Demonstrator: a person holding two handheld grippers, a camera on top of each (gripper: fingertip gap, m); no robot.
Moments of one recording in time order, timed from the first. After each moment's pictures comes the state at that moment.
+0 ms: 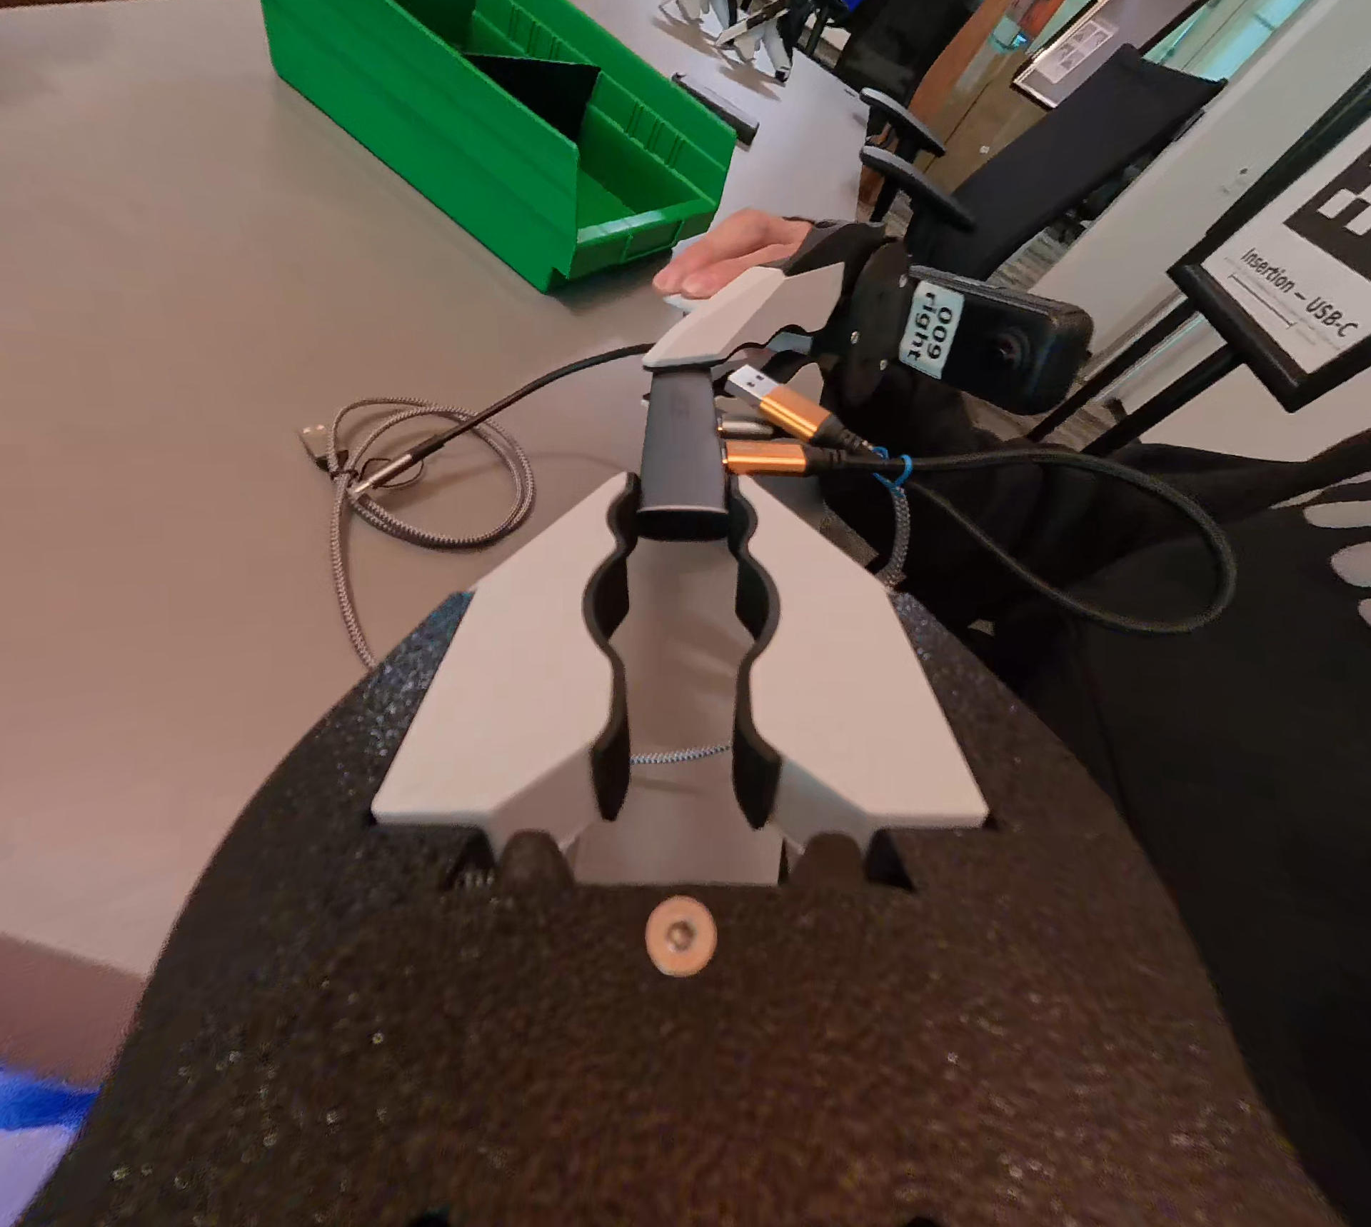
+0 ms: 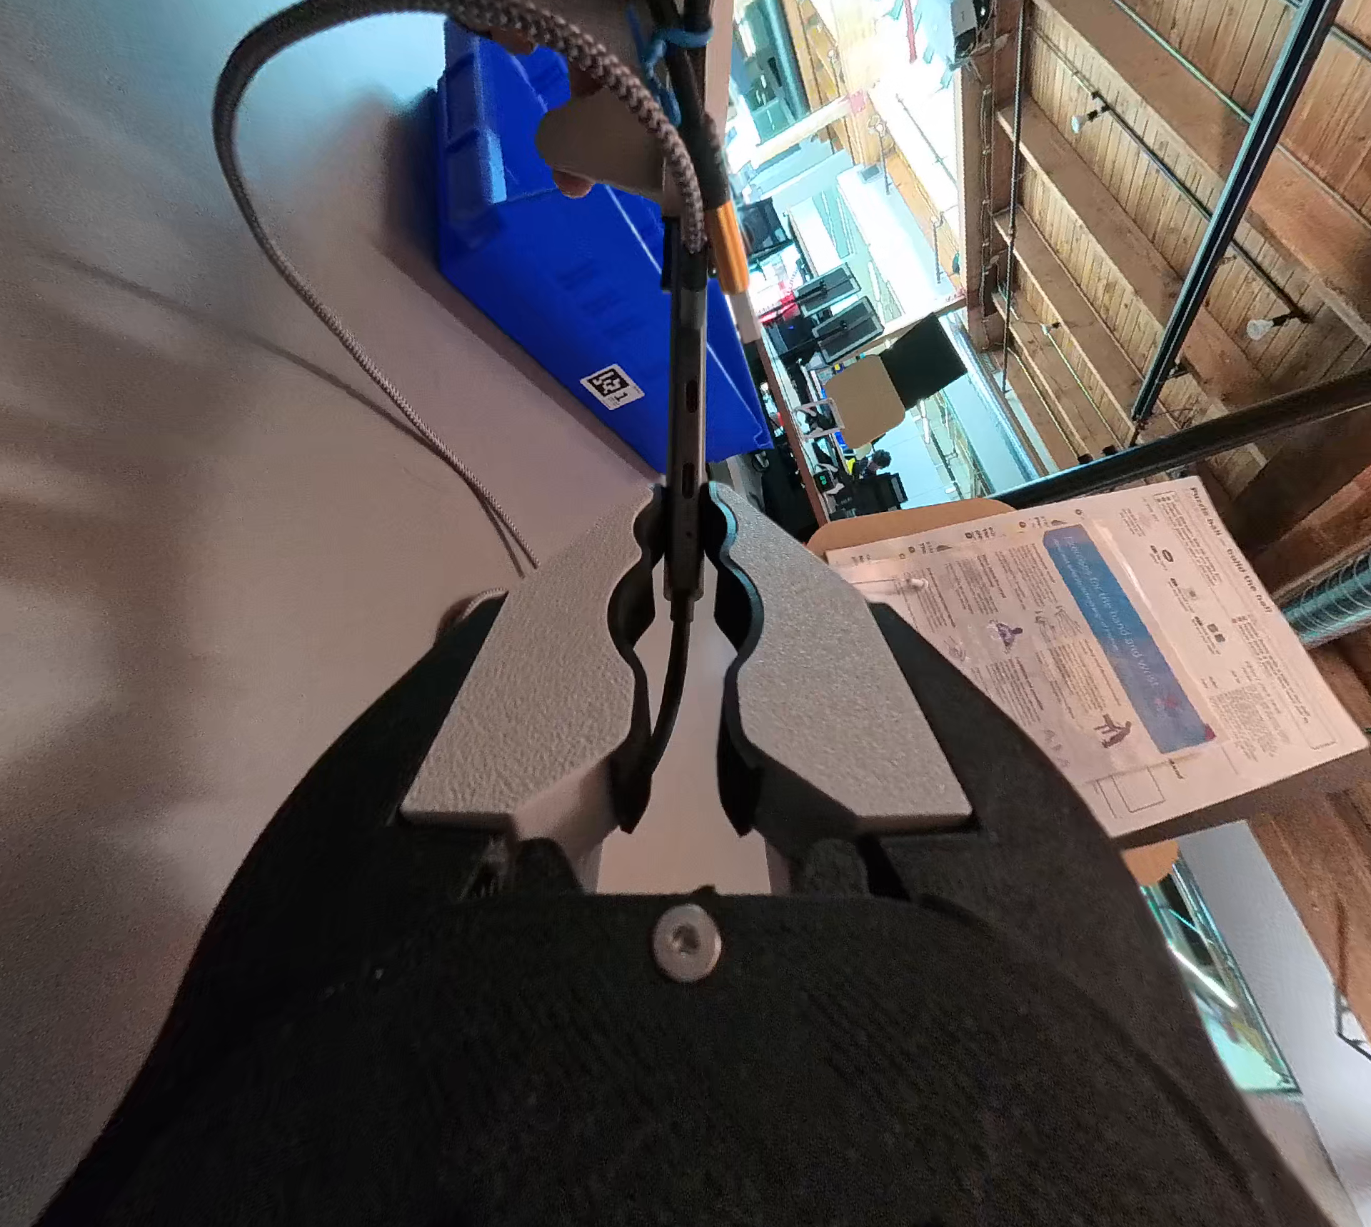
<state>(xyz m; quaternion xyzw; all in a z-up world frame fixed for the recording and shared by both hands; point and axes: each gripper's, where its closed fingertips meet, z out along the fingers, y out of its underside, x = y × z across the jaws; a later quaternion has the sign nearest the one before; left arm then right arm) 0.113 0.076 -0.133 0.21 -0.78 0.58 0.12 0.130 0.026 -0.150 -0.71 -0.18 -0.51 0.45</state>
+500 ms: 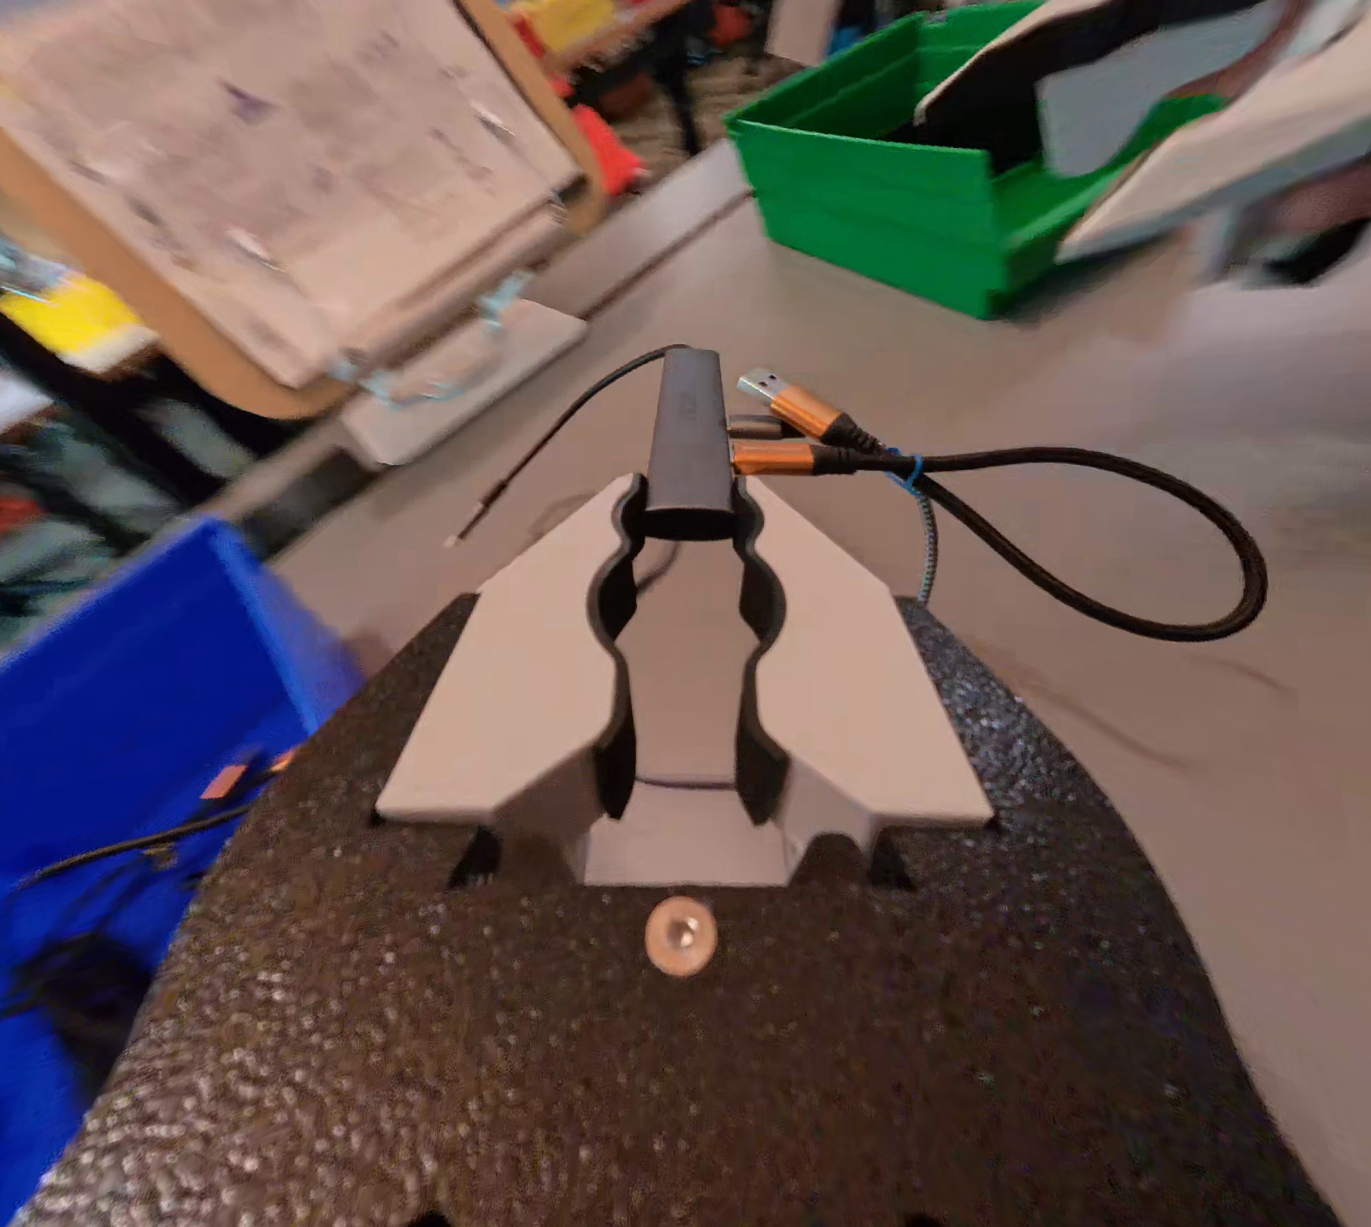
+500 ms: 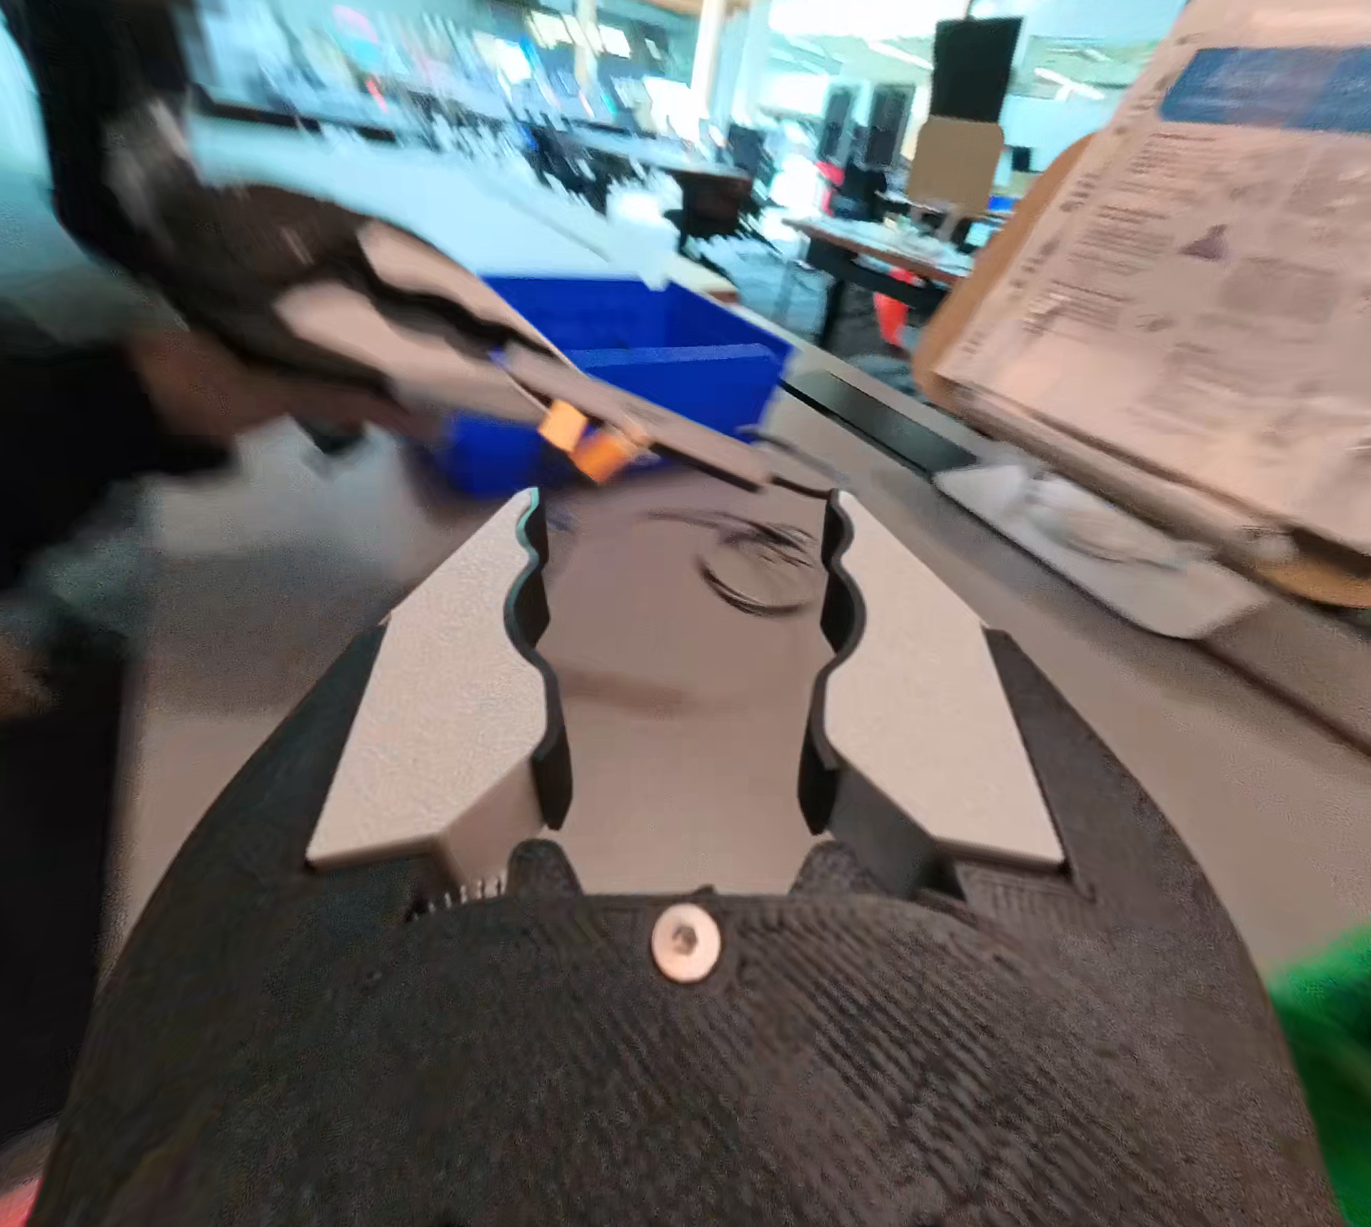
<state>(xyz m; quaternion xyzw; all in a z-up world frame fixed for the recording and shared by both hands) 0.179 0.090 -0.139 0.20 -0.76 0.52 -0.34 0.152 -0.017 -0.107 -0.70 0.16 -0.26 0.64</state>
